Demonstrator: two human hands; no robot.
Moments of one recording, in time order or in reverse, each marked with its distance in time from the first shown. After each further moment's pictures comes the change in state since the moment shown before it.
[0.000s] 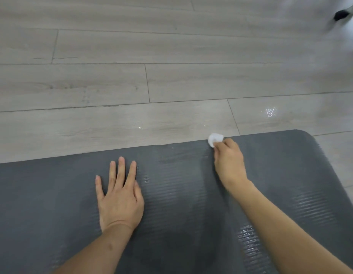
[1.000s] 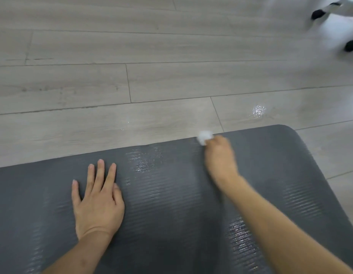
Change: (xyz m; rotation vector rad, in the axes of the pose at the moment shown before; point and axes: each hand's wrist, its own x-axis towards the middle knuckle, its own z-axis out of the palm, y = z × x) left_hand 0.002 0.002 -0.006 -0.004 -0.003 -0.030; right_hand 0.005 0.014 -0.011 -0.060 0.002 0.045
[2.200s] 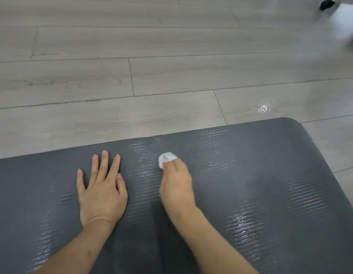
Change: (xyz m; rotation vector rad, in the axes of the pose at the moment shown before) left_hand -0.001 0.001 -0.005 0.006 -0.017 0.022; right_hand -0.103 -0.106 0.038 0.241 0.022 -0.072
